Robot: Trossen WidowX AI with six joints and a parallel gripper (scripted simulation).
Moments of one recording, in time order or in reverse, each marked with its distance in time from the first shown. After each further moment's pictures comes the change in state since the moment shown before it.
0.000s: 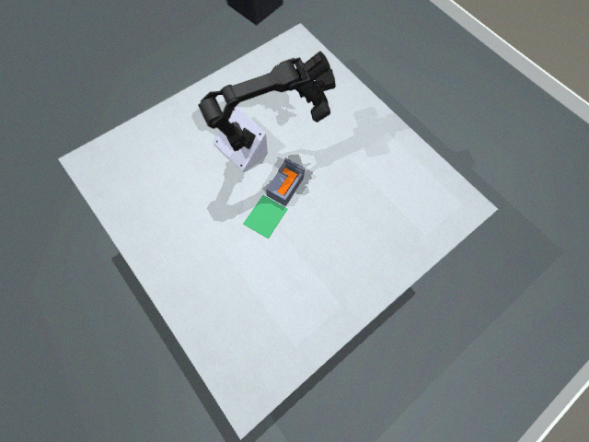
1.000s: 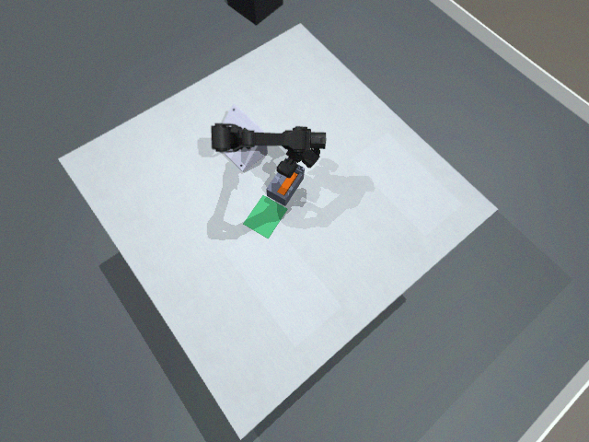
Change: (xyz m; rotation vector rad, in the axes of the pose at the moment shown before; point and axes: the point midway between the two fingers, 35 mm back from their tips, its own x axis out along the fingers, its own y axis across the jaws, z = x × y) arm 0.080 -0.112 -0.214 0.721 0.644 -0.264
